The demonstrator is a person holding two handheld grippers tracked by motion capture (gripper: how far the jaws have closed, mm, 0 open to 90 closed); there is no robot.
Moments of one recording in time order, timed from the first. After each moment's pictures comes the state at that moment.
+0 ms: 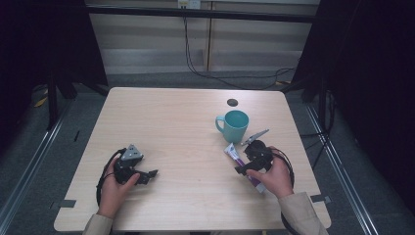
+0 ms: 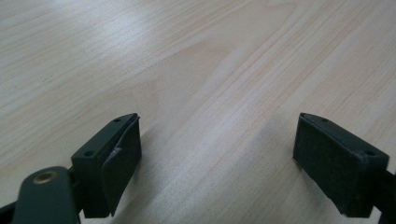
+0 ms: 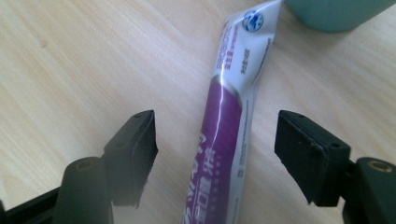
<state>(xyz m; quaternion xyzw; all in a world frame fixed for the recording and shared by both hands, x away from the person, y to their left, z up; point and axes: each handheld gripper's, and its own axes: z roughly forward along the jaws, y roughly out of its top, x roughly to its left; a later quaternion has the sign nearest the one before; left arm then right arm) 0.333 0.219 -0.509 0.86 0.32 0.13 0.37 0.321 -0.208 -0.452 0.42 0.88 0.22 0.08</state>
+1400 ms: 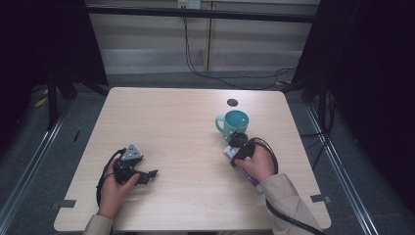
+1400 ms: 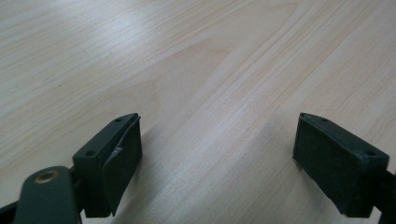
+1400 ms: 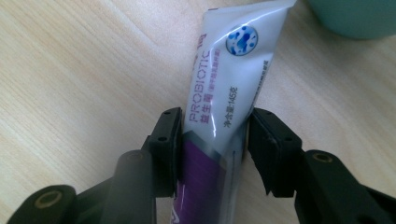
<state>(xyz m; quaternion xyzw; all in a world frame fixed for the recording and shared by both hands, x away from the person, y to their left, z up) 0.332 0.219 -0.509 0.86 0.32 0.13 0.37 0.369 -0.175 -0.471 0.43 0.89 0.11 0.04</state>
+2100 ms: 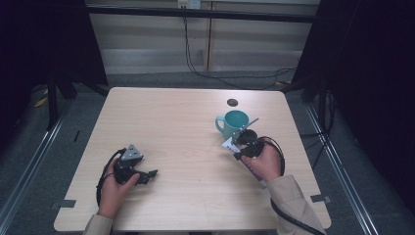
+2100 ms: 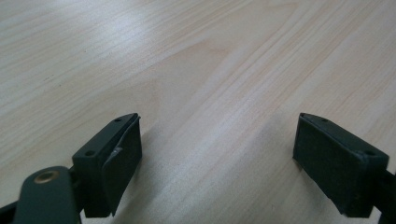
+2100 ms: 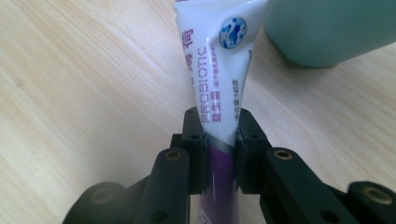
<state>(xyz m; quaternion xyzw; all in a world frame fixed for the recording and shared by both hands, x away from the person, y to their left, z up) 0.332 0.219 -0.509 0.86 0.32 0.13 0.37 0.353 -0.193 -0.446 0.43 0.88 0.20 0.07</state>
